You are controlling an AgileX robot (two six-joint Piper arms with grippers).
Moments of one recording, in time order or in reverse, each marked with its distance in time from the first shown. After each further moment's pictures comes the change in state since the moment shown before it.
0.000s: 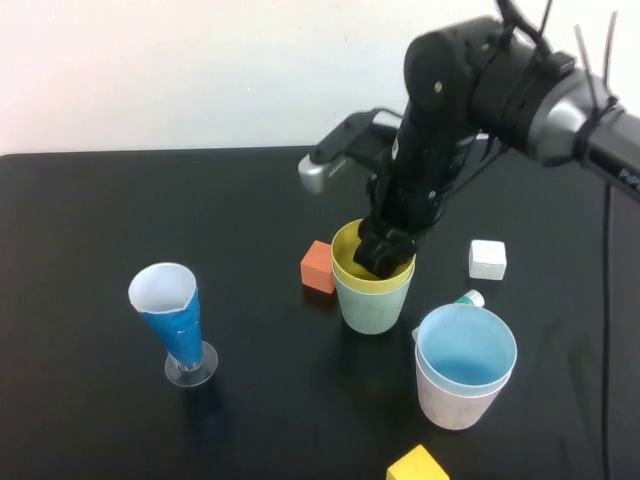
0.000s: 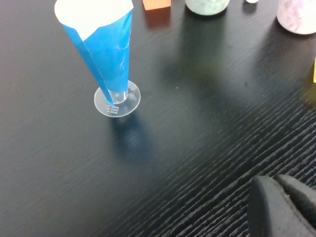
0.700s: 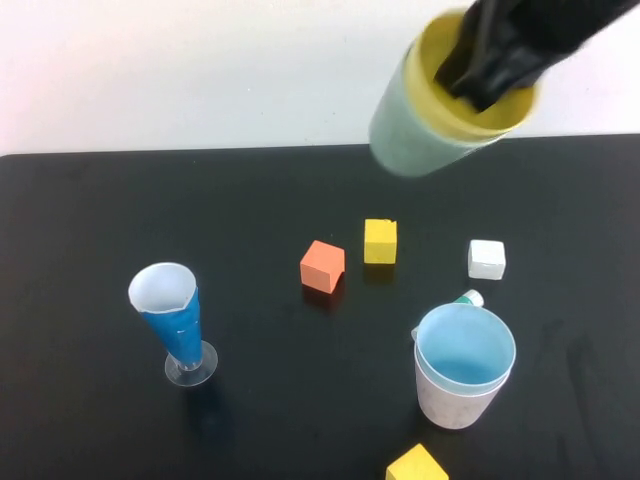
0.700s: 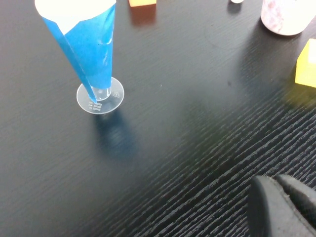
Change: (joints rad) right arm 0.000 -0.497 0.021 0.000 0.008 -0.021; left arm 0.000 0.000 0.000 -0.047 0.000 0.000
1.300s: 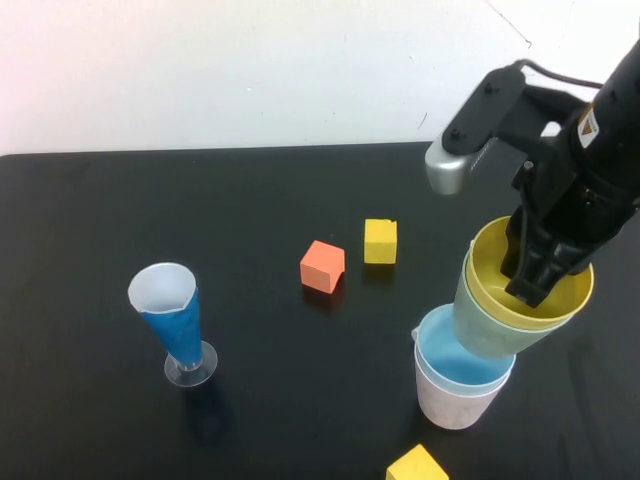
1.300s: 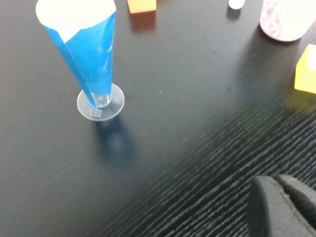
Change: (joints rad) right arm 0.003 -0.104 0.485 -0.067 0.000 0.000; left arm 0.000 0.000 0.000 -0.001 -0.015 0.004
